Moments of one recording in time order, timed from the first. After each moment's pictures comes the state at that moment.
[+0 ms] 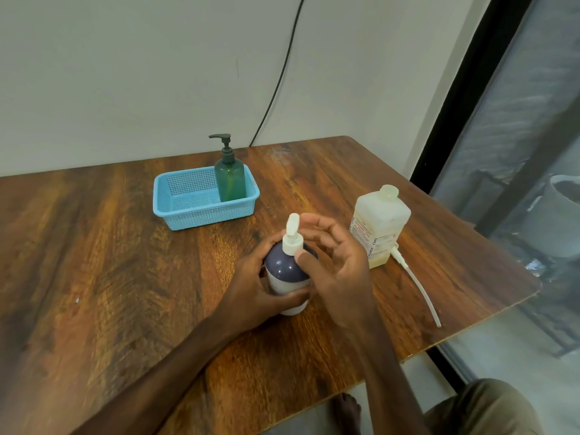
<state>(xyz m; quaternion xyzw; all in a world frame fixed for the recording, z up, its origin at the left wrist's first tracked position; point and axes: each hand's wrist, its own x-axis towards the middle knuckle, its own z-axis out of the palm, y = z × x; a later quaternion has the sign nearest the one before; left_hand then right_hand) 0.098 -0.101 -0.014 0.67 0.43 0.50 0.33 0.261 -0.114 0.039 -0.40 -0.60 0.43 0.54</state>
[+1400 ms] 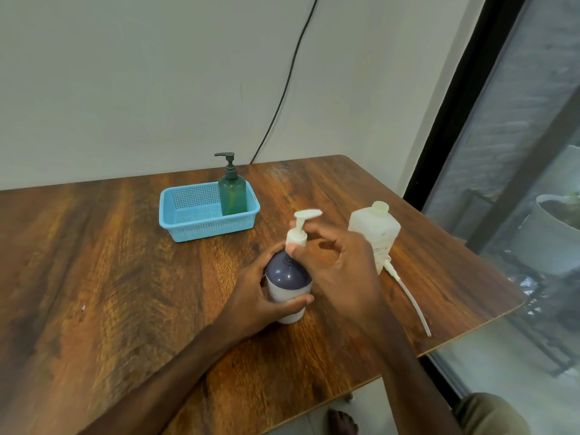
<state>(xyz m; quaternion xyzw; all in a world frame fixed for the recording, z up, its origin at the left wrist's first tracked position) 0.100 -0.103 -0.010 0.67 0.43 0.51 0.32 0.269 -0.113 0.081 -0.47 -0.71 0.27 0.46</state>
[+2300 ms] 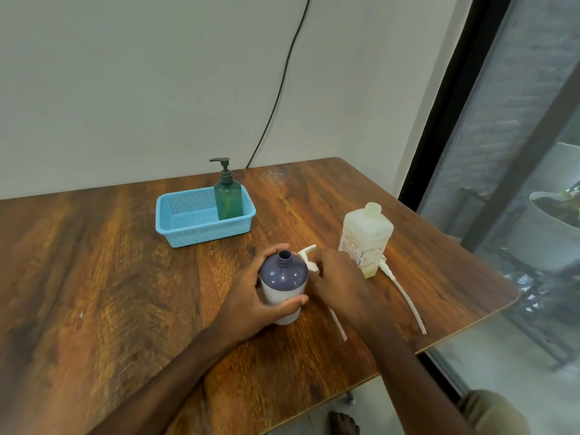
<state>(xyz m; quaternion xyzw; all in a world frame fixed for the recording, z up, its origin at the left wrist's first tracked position) 0.097 -0.103 -0.009 0.69 0.44 0.49 0.29 0.281 -0.064 0.027 -0.65 -0.72 0.18 0.18</state>
